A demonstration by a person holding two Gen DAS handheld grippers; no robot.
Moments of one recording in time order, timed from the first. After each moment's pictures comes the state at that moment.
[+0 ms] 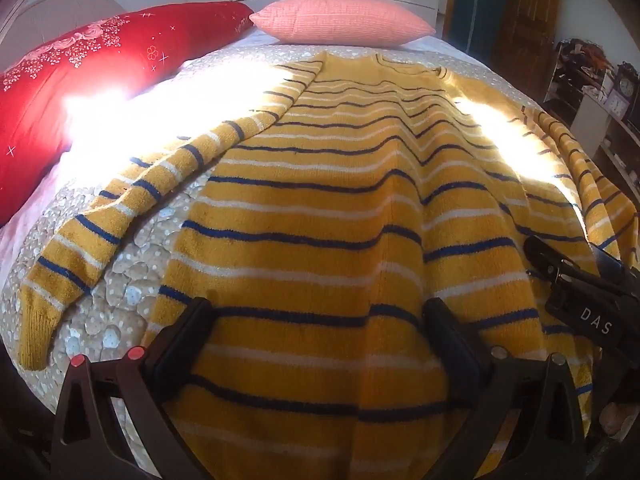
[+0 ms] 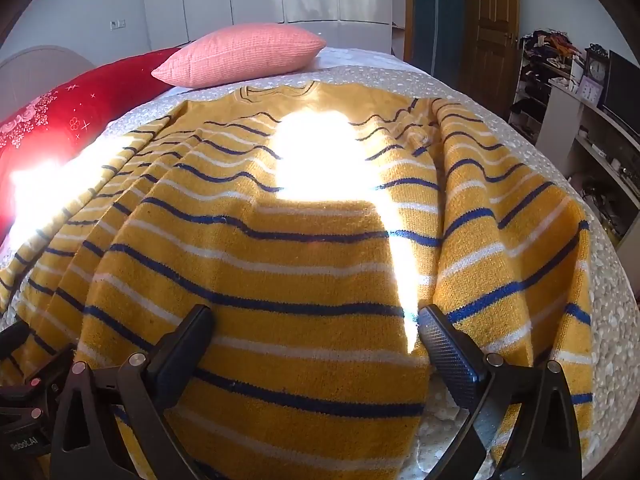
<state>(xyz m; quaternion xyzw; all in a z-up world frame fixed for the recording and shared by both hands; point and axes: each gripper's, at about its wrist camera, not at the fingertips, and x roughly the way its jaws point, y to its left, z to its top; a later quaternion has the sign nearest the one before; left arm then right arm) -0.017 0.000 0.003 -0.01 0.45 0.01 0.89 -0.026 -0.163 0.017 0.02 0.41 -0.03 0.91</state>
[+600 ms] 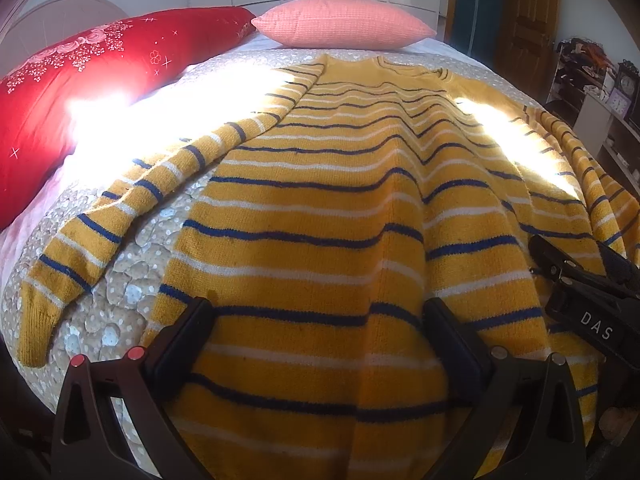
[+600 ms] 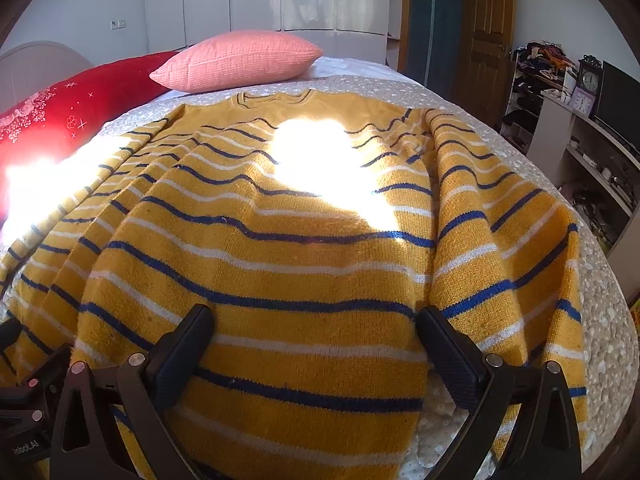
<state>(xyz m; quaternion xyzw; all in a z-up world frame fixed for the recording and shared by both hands) -0.020 0.000 -0.001 -0.01 0.44 0.02 0.90 -0.027 -0.164 0.016 0.01 0.39 -0.04 0.92</state>
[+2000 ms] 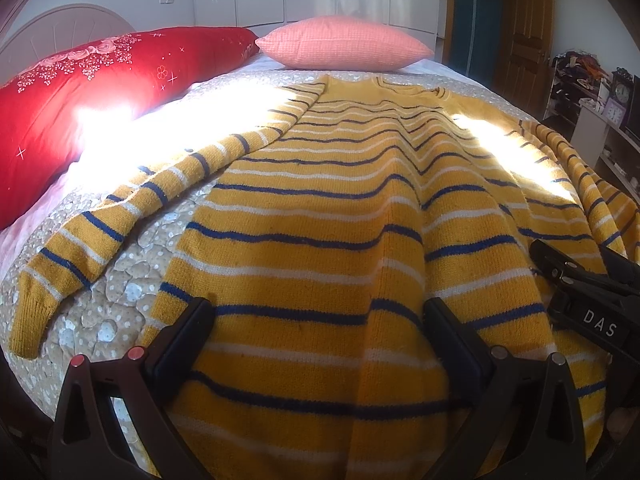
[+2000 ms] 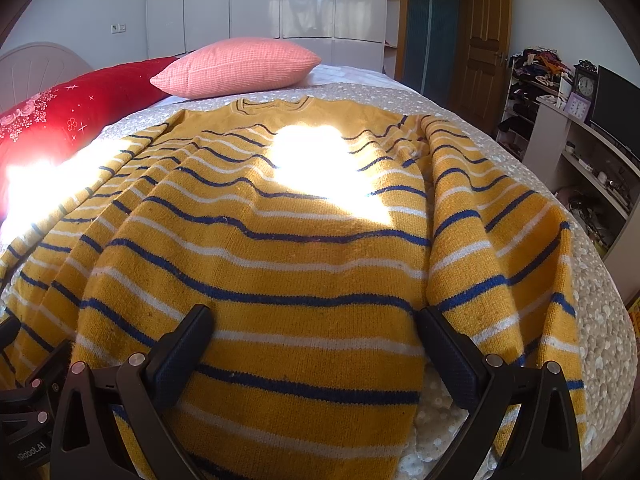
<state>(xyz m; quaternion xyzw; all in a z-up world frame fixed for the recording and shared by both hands) -0.031 0.000 -0.007 -0.01 0.39 0.02 0.92 -0.038 -0.159 0.019 0.00 0.38 -0.05 0.92</state>
